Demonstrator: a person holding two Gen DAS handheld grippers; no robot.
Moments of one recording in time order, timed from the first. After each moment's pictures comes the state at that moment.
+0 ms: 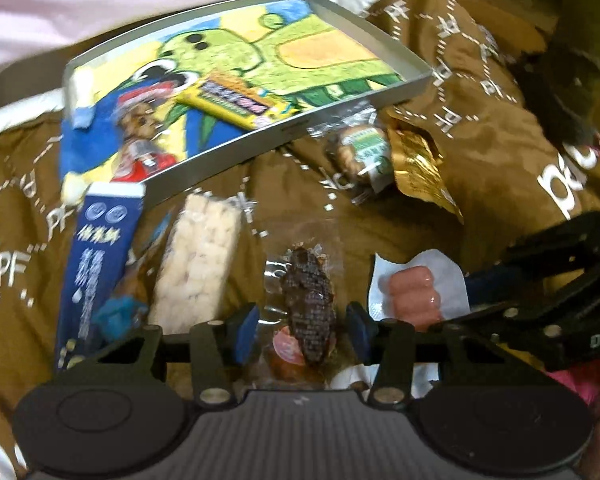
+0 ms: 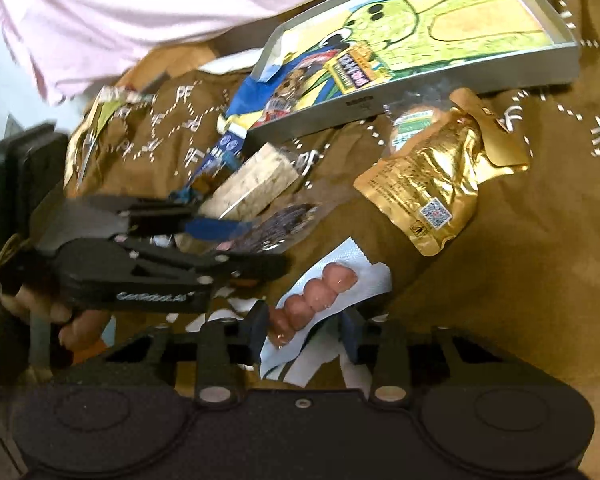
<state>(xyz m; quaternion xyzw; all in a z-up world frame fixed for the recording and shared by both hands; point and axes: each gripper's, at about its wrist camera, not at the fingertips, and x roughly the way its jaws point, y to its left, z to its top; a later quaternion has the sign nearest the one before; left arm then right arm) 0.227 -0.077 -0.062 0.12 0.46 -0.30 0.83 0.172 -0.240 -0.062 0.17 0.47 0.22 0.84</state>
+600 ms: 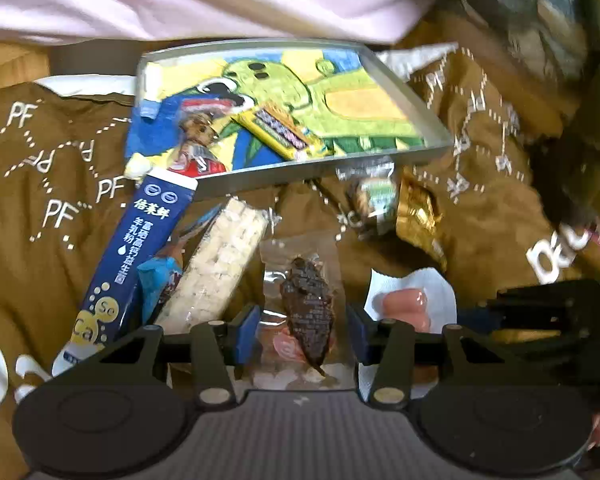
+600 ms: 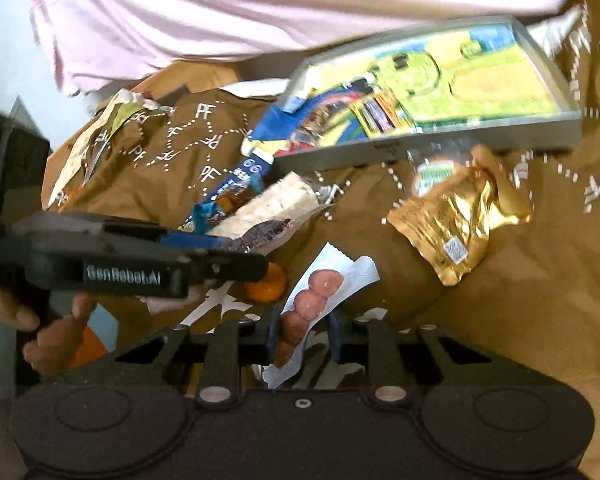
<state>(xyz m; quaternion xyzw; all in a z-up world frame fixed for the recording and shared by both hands) 0.197 -0.052 -0.036 0.01 0.43 -0.25 0.87 0.141 -0.217 -0.033 0.09 0.40 0.22 0.89</state>
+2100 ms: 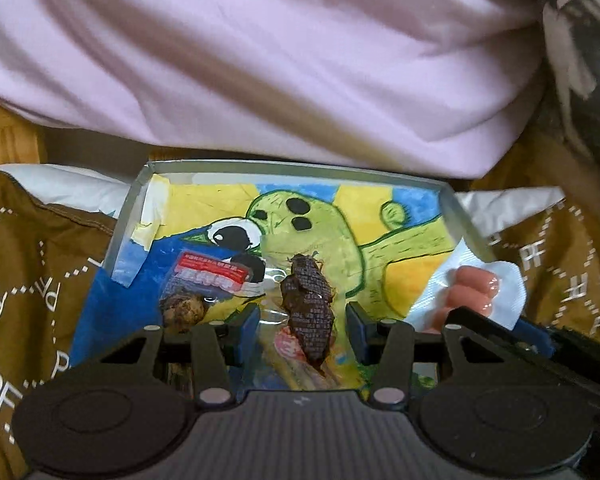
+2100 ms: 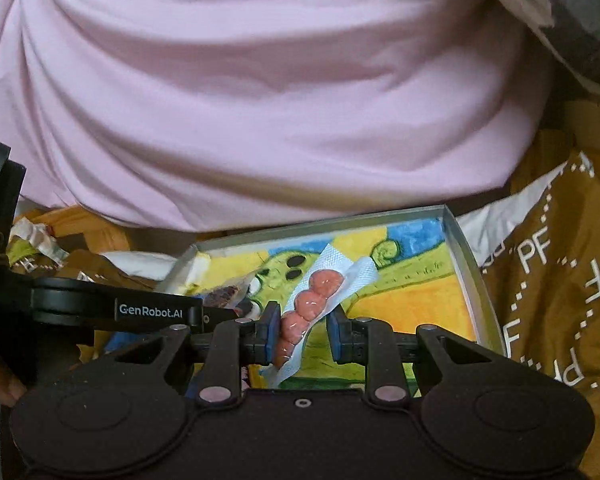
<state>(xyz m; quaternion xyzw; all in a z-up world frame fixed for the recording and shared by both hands) 0.348 -0.126 -0.024 -0.05 0.33 -0.14 0.93 0.293 -0.272 -0.019 0.07 0.20 0.10 0.97</state>
